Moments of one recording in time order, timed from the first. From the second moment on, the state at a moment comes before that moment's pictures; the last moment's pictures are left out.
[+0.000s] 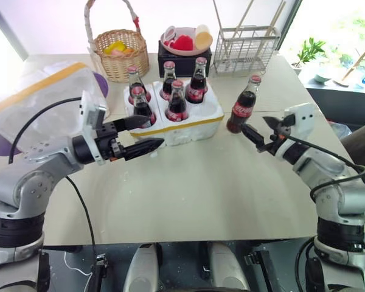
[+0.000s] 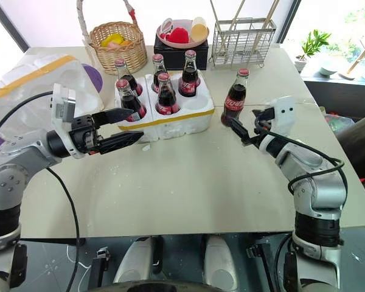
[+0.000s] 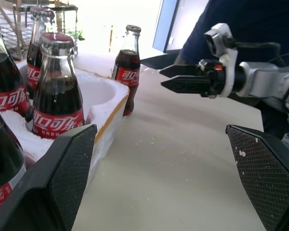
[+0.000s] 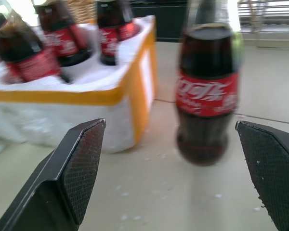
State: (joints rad) left arm -0.42 0.71 0.19 -0.35 -0.91 0.78 -0.80; right arm -0.40 -0.45 -0.28 -0.21 0.44 0.71 0.44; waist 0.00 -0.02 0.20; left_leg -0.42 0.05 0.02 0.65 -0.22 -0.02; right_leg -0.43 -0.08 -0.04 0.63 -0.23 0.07
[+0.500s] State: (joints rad) left arm -0.41 0.71 0.18 -0.35 -0.88 0.77 -0.81; right arm -0.74 -0.40 -0.18 0.43 0.33 0.39 0.51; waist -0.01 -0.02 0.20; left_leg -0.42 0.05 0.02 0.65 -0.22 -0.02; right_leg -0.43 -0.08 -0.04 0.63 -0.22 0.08
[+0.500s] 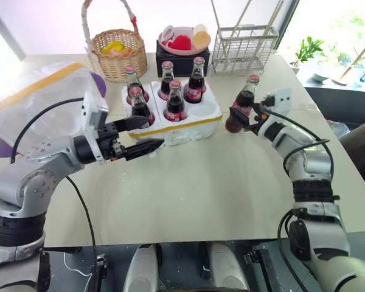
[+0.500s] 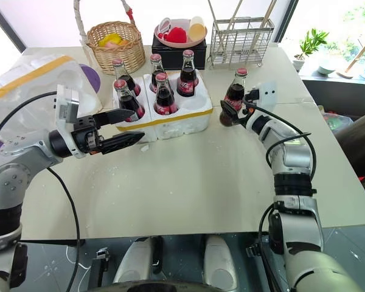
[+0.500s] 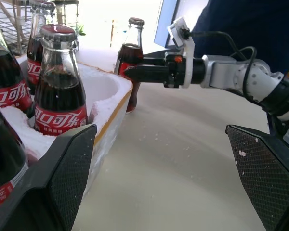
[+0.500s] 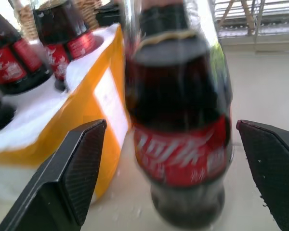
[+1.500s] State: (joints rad) left arm -0.37 0.71 0.22 -0.39 -0.90 0.76 -0.78; right arm -0.85 -0.30 -0.05 0.15 0.43 0.51 0.55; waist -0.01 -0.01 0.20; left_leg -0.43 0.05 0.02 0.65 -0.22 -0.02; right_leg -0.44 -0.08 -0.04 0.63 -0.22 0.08
